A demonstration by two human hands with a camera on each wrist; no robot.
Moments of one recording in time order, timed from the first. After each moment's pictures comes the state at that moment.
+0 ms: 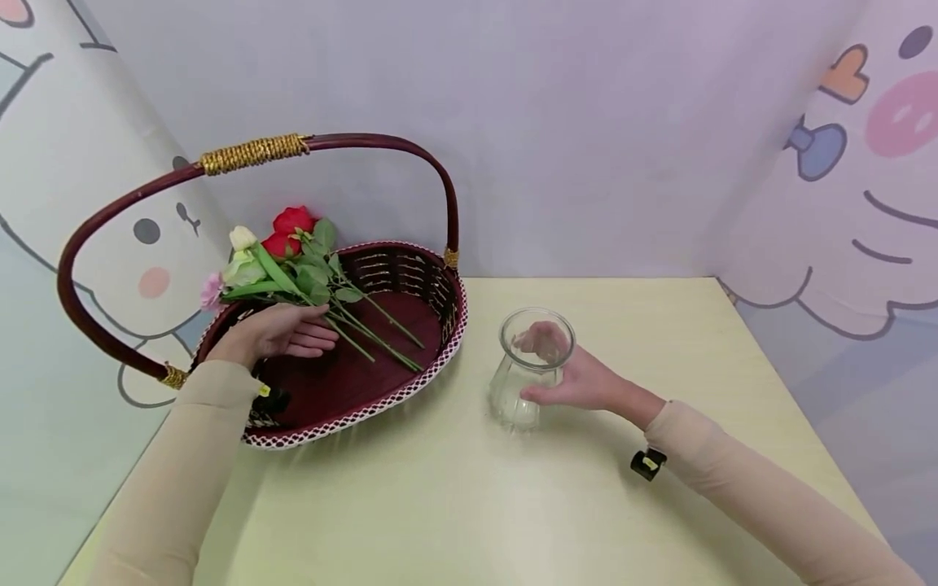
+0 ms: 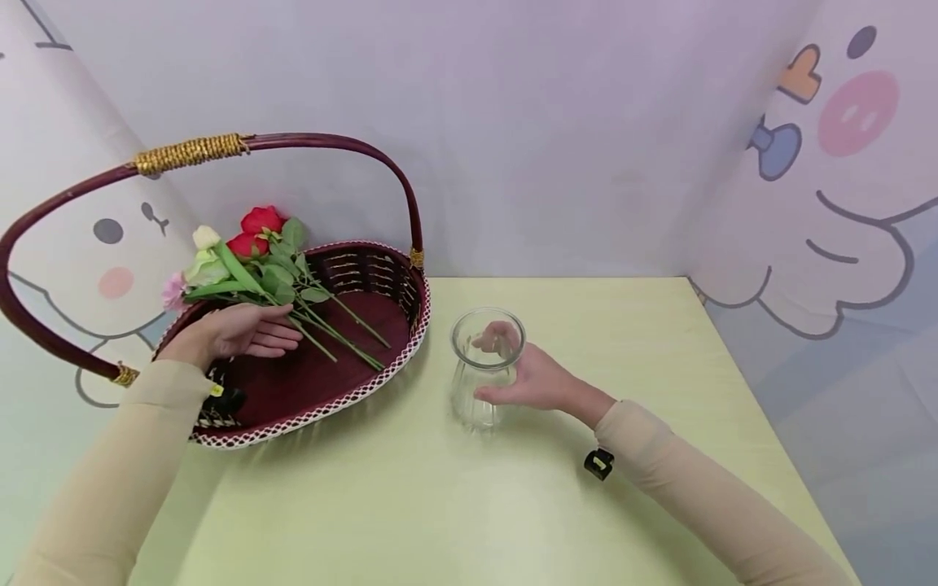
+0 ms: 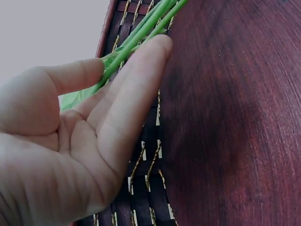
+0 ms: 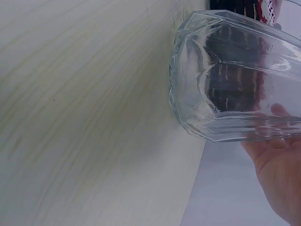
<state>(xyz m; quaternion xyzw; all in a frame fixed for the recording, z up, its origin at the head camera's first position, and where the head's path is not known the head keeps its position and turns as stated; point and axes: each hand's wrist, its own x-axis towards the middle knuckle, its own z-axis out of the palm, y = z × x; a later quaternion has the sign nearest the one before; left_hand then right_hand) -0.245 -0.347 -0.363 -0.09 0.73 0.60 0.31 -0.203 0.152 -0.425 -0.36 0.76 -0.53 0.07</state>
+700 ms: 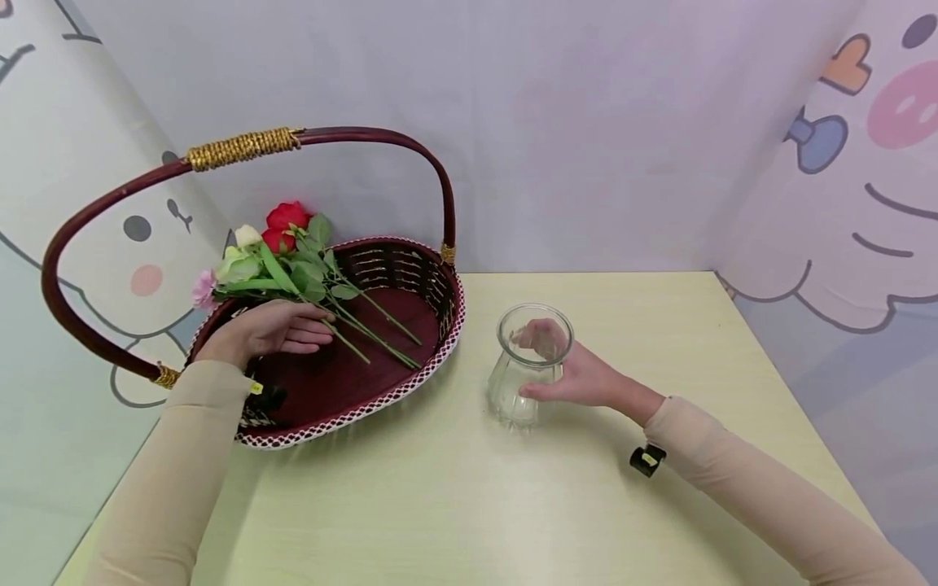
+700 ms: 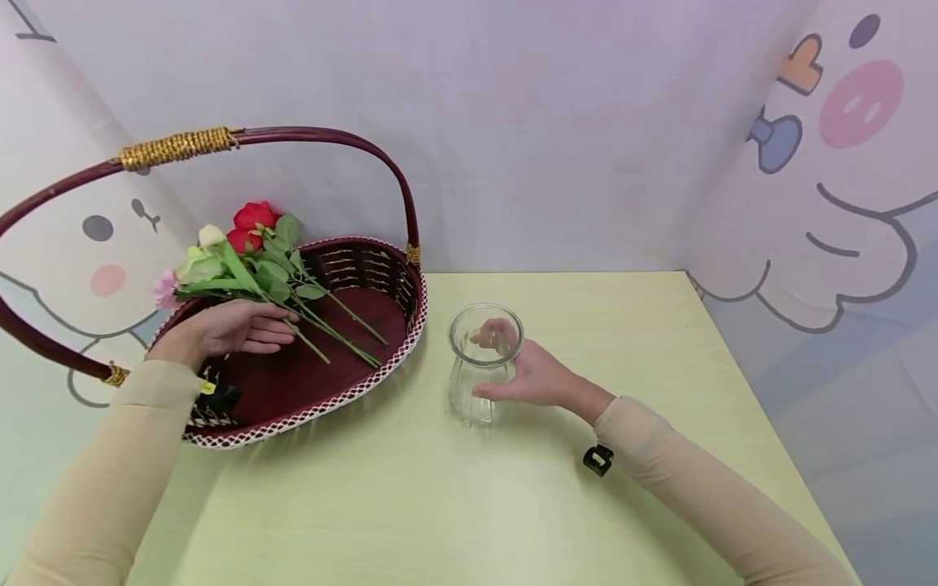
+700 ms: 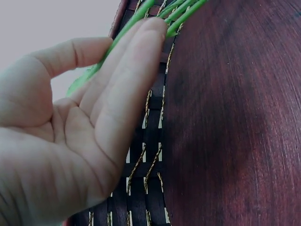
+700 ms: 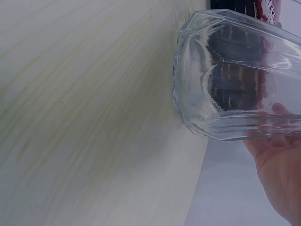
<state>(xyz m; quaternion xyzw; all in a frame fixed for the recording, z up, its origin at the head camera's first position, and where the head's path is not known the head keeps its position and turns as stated) -0.249 -0.353 -0.365 -0.06 0.72 0.62 0.32 -0.207 0.156 -0.427 -0.37 0.75 -0.54 0.08</state>
